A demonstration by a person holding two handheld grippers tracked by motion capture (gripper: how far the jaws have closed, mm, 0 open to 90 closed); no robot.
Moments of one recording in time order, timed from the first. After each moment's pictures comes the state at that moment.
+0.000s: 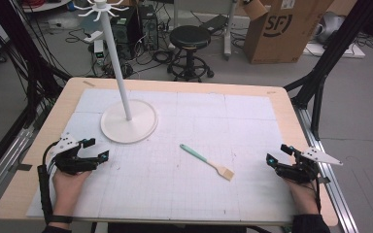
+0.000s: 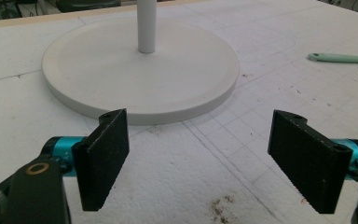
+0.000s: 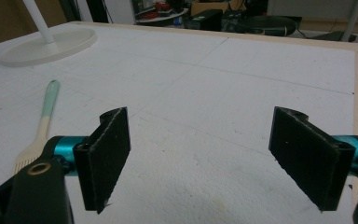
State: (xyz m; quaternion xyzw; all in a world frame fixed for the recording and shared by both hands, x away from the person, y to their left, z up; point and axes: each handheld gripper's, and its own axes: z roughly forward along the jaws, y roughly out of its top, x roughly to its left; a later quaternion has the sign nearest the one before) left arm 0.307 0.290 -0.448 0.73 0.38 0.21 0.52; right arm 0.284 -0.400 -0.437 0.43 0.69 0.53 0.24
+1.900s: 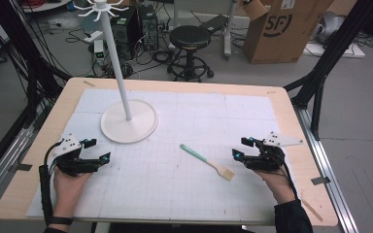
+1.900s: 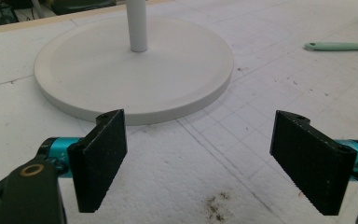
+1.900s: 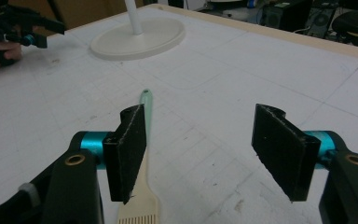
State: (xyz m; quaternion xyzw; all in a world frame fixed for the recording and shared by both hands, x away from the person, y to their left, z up) left arm 0.305 0.285 -0.448 0.75 0.36 0.22 0.51; right arm 0.313 -0.305 -0.408 0.32 0.77 0.54 0.15
